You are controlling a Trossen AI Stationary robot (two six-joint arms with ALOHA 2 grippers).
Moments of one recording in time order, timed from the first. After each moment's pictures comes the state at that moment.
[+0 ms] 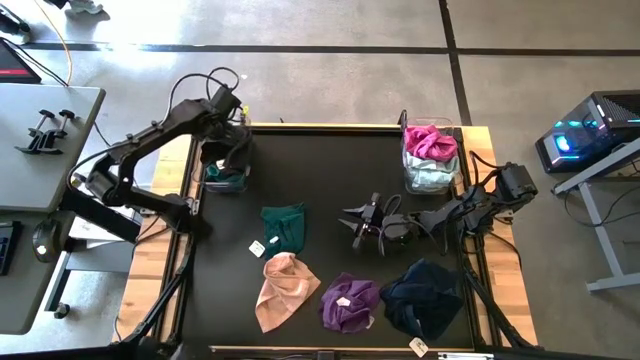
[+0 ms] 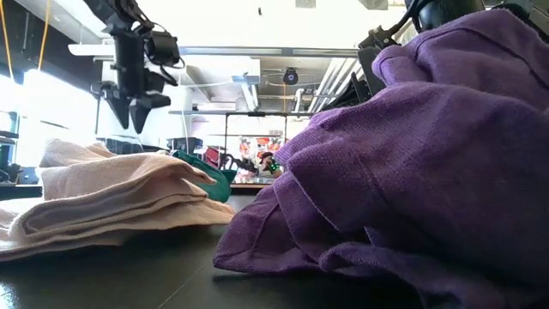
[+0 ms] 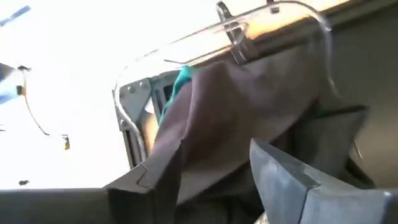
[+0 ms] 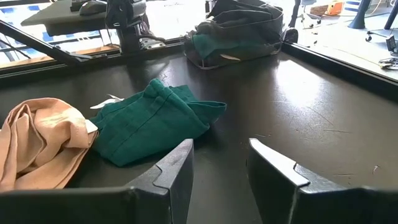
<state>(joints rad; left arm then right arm) 0.93 1.34 1.08 -0.96 -0.43 -0.23 0.24 1.66 0.51 0.85 0.58 0.24</state>
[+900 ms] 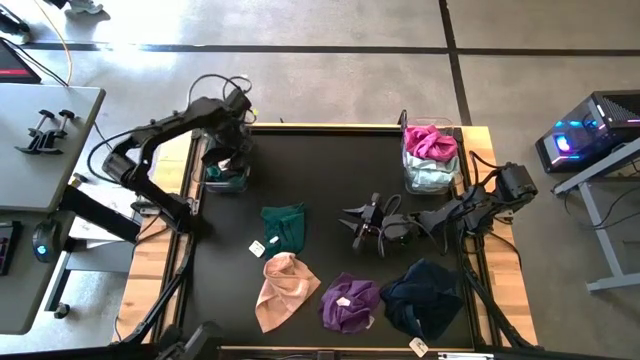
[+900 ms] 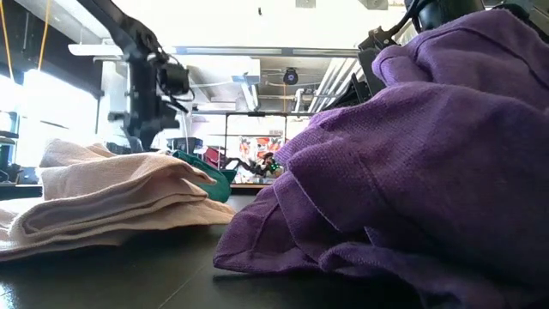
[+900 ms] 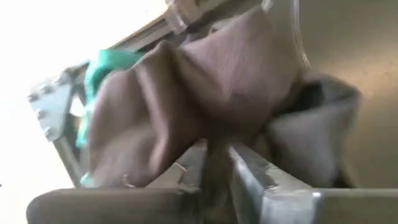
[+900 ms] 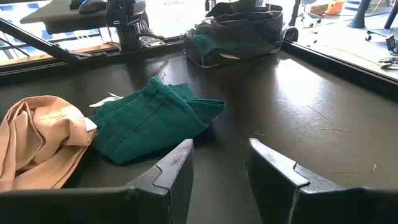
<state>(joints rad) 0.95 1.53 1.09 -0.92 -0.25 -0.13 0.24 1.66 0.51 0.84 0.58 0.24</state>
